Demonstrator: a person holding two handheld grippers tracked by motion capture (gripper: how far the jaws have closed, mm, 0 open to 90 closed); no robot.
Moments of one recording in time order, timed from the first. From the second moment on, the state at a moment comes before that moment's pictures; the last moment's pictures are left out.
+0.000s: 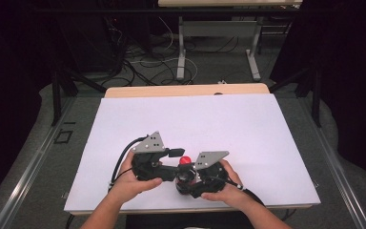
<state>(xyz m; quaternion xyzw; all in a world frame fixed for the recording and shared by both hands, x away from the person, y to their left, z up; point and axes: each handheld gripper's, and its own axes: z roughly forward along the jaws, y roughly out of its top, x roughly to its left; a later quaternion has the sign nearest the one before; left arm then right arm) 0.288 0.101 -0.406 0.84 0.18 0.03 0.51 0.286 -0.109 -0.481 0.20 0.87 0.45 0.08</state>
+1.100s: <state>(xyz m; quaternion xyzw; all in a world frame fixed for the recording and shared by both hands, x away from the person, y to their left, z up) 0.275 0.075 -0.413 0.81 0.30 0.11 0.49 0.289 -0.110 -0.483 0.24 0.86 0.45 0.09</state>
